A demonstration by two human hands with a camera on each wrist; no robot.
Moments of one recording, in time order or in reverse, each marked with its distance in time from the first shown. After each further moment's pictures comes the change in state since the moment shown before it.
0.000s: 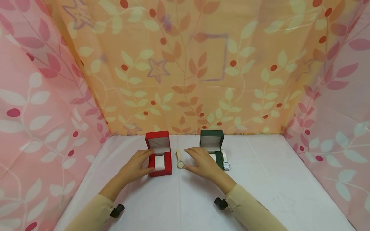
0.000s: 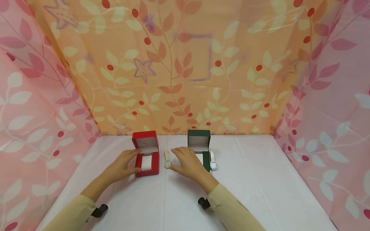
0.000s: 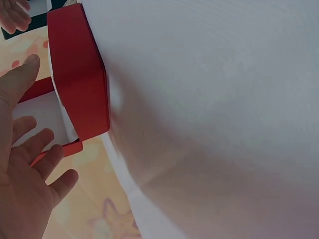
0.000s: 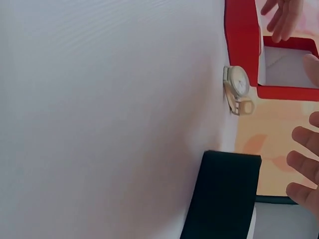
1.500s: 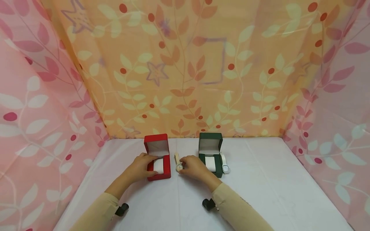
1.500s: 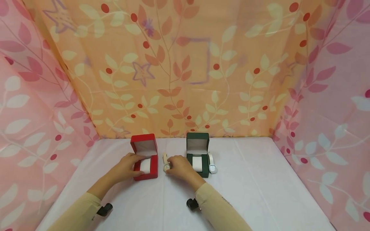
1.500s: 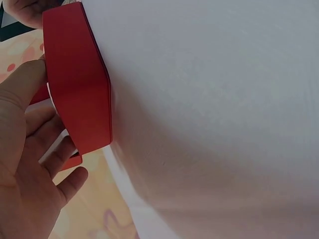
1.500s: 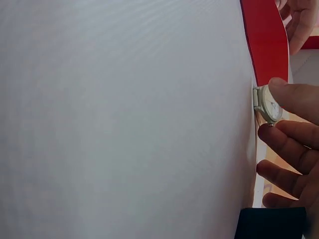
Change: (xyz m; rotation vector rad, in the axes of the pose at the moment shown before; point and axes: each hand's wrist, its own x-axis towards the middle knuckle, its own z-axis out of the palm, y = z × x) left_hand 0.026 0.007 0.014 0.009 -0.130 -0.147; right_hand 0.030 0.001 0.046 0.148 -0.164 0.174
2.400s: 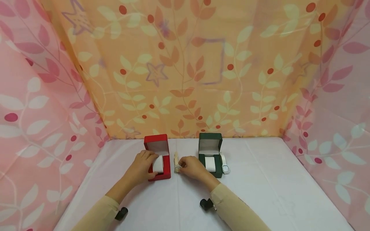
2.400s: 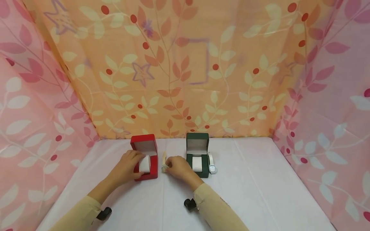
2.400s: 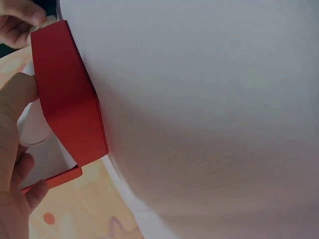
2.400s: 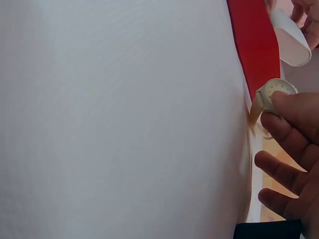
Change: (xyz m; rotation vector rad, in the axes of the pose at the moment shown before) left_hand -0.007 0.004 0.004 0.254 0.295 0.318; right_hand 0.000 -0.007 0.000 0.110 0.017 0.063
